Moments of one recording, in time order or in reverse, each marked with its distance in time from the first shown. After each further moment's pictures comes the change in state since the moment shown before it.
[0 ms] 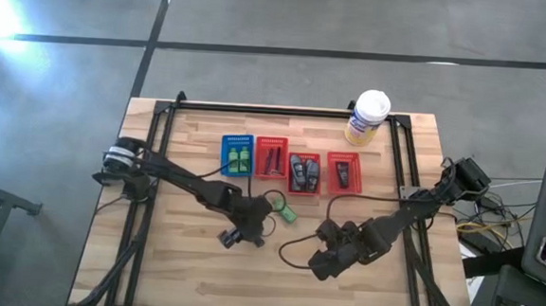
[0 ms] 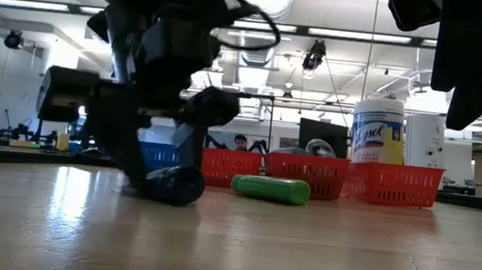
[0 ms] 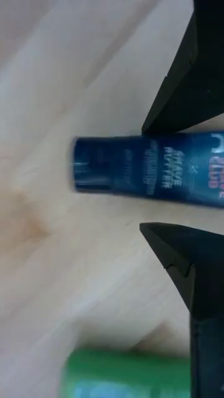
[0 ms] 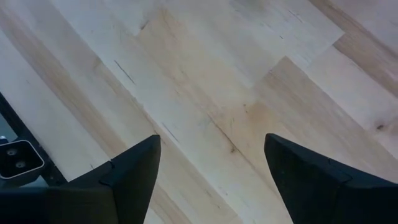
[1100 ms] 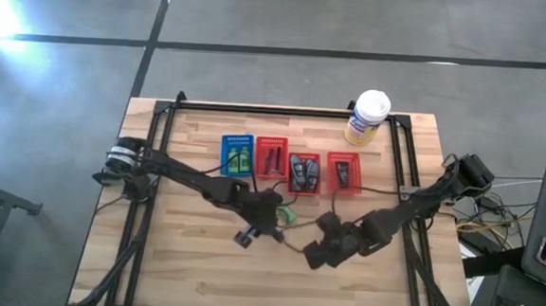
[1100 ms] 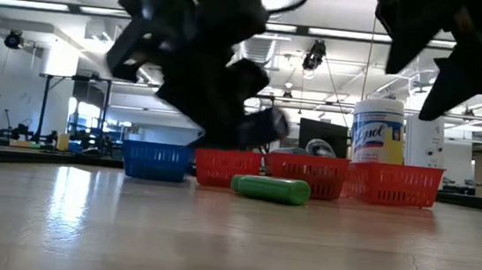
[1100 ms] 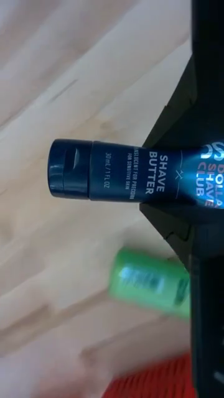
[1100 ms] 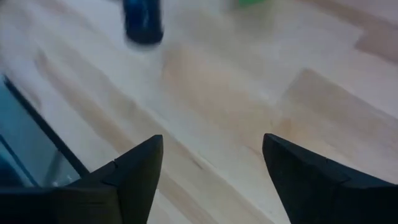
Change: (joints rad) left arm 0.024 0.008 0.160 -0.019 -0.052 -0.189; right arm -0.047 -0.057 -0.071 0.149 0.014 0.166
